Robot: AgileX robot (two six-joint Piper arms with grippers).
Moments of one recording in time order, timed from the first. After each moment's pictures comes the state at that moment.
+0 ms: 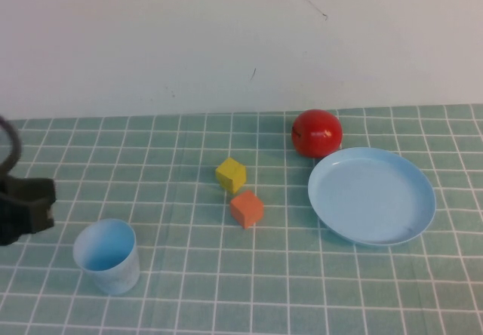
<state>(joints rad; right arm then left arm) -0.06 -0.01 0.03 -0.08 0.42 -0.10 -0.09 0.79 -0.79 -0.39 0.74 0.12</state>
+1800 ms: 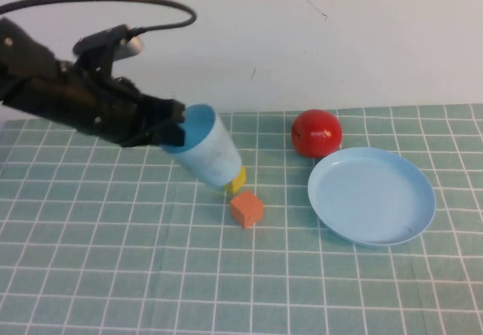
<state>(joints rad) -0.06 -0.01 0.03 -0.08 0.42 -0.10 -0.17 1.66 -1.30 -0.65 0.84 0.33</state>
